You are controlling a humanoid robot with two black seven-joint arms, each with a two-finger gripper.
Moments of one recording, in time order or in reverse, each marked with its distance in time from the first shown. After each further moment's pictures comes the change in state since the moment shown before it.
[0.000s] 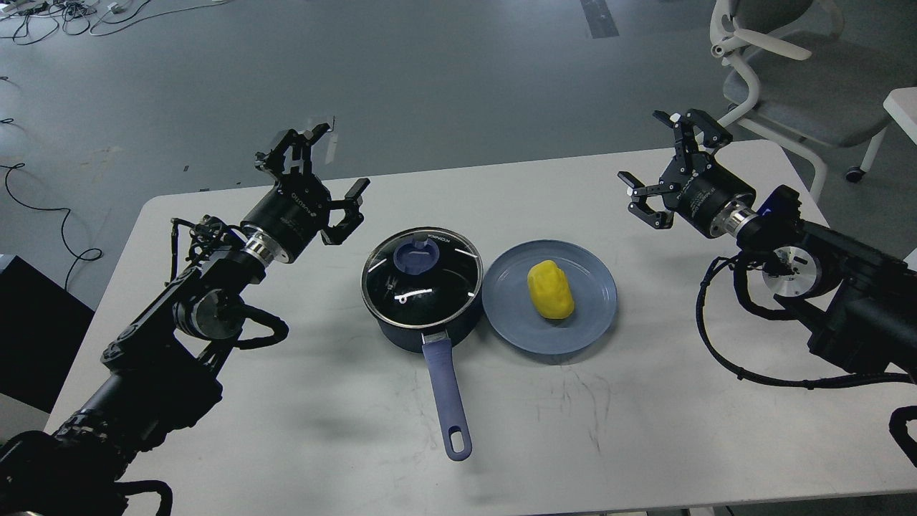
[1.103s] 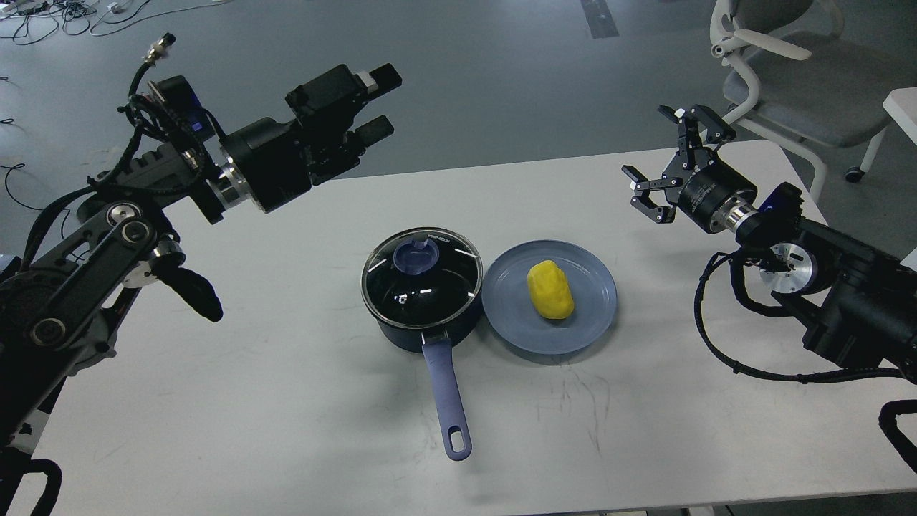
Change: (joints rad) left arm -0.099 0.289 0.018 -0.649 0.997 0.000 -0.035; right arm 0.027 0.016 -0.003 -0.021 -0.003 0.000 0.027
